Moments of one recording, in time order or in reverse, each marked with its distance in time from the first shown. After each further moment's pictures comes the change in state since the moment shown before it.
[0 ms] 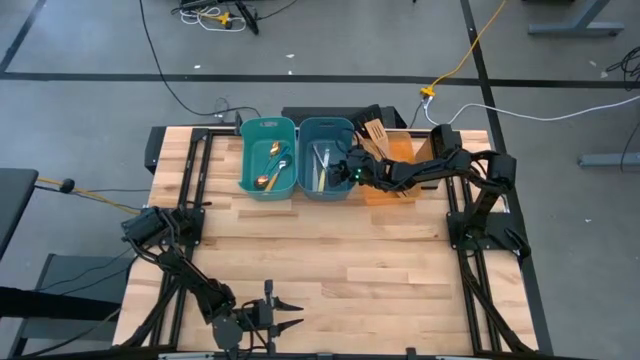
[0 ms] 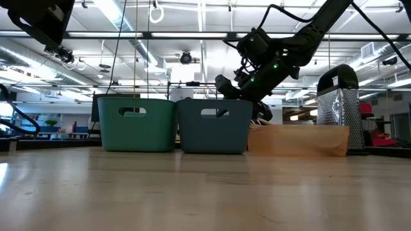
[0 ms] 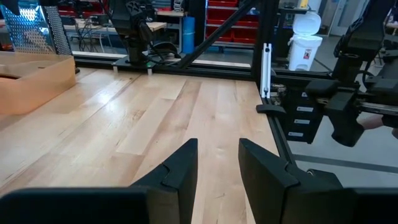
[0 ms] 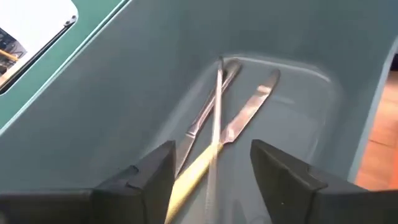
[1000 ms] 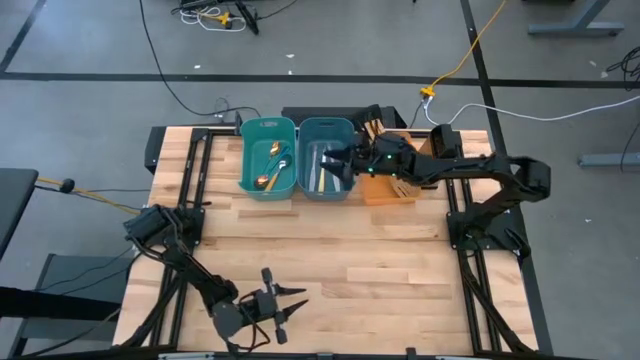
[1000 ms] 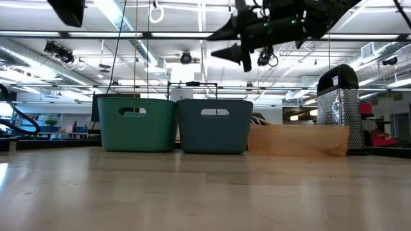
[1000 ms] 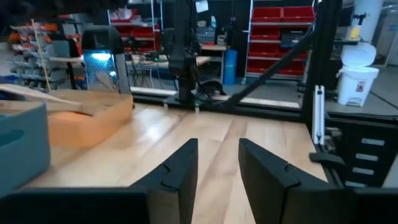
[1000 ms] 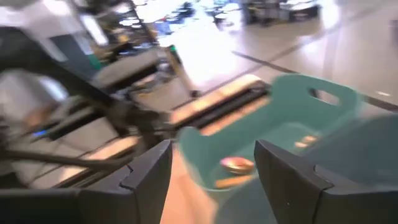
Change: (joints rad) left arm 0.049 -0.002 0.000 0.217 -0.172 0.218; right arm 0.001 -0.260 0.001 0.201 -0.445 -0.286
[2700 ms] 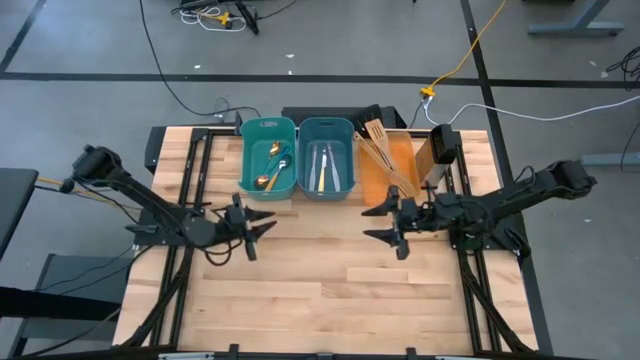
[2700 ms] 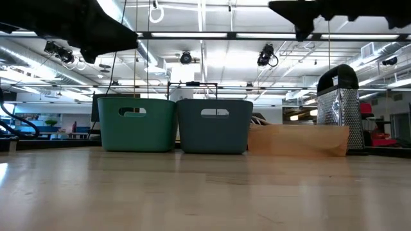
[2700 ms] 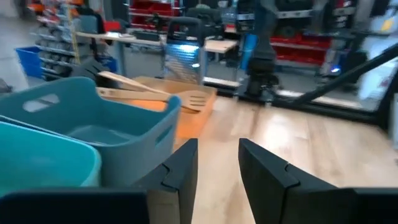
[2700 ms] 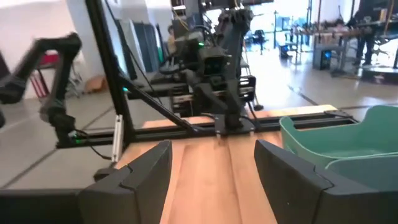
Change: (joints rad) left arm 0.339 -0.932 -0.603 -0.439 0.312 -0.124; right arm 0.540 -0.465 -0.427 0.117 0.281 -0.261
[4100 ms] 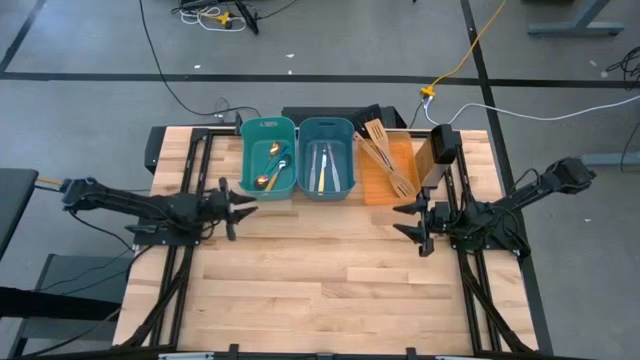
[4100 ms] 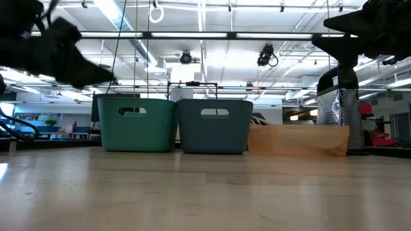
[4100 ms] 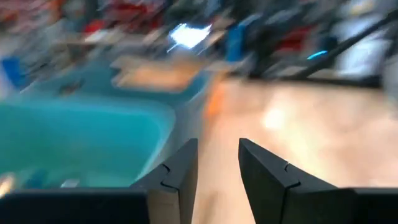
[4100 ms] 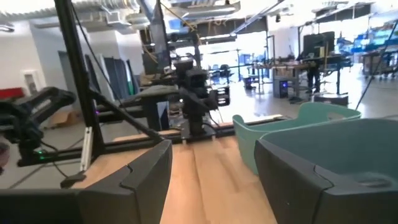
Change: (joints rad) left arm 0.367 -0.708 -0.289 -0.364 0.473 0.165; right arm 0.163 -0.384 -0.467 0.248 0.310 -0.076
